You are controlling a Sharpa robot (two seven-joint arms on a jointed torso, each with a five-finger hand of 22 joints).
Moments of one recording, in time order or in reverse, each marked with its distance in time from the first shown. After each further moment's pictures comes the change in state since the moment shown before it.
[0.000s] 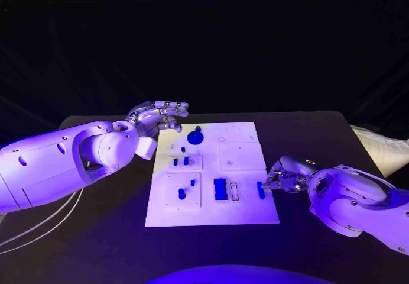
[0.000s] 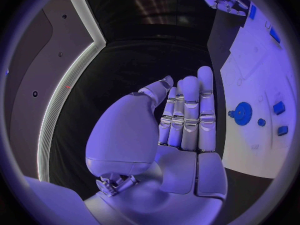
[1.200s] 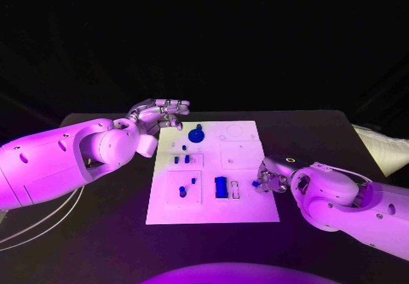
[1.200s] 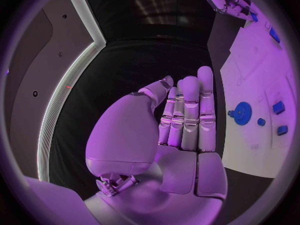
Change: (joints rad) left arm 0.000 -0.001 0.000 -0.001 0.000 0.002 -0.002; left_hand 0.000 0.000 0.000 0.000 0.000 0.000 0.000 0.000 0.000 0.000 0.000 0.000 0.000 0.000 0.000 0.000 0.000 0.000 0.000 0.000 0.000 0.000; right arm -0.019 0.117 0.012 -0.055 -0.209 0.127 -0.023; right_hand 0.139 -0.009 0.059 -0.089 -0.163 0.026 -0.006 -0.019 0.003 -0.003 -0.003 -0.023 -0.013 0.000 0.000 -0.004 0.000 0.000 0.000 0.000 -0.005 -0.003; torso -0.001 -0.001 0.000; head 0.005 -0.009
